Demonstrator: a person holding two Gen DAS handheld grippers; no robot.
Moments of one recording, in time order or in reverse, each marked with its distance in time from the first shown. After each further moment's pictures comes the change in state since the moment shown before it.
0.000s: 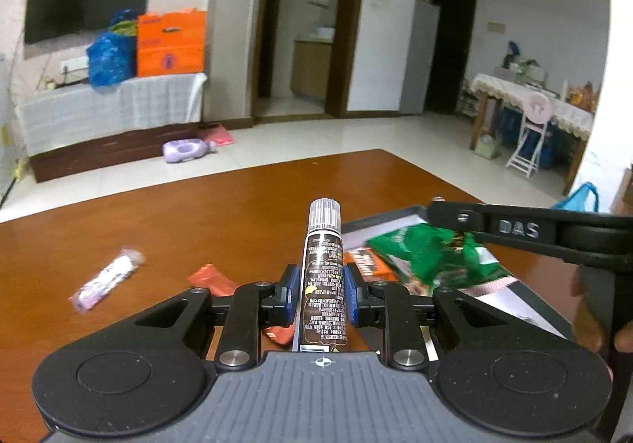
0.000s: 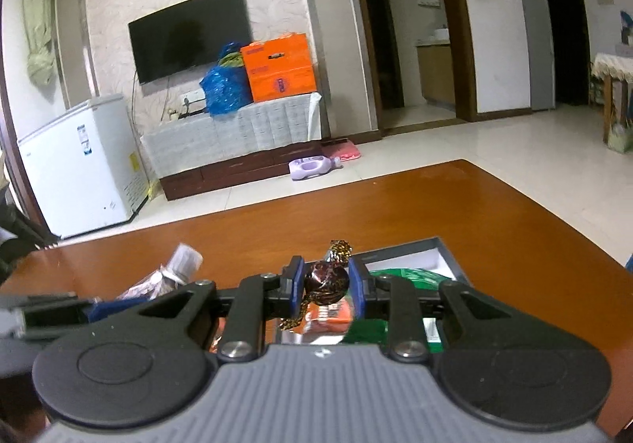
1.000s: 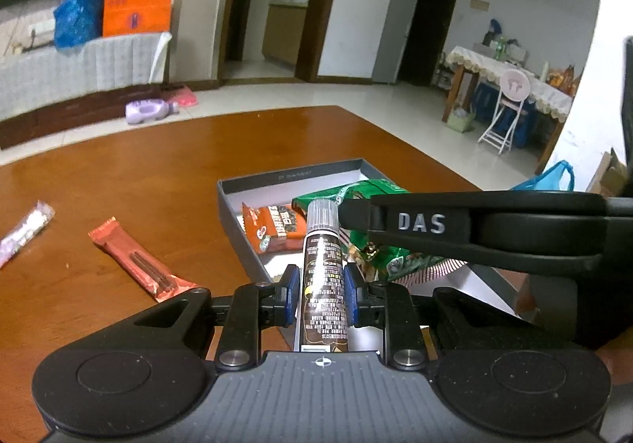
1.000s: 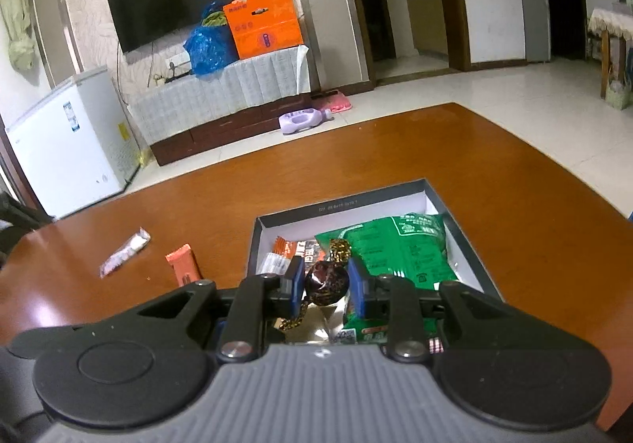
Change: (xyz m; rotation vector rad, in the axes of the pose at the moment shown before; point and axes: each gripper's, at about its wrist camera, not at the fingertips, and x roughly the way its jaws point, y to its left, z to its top) left arm 0.065 -0.038 -0.021 -0.052 0.113 -0.092; right arm 0.038 -0.020 -0.015 0.051 0.154 -0.012
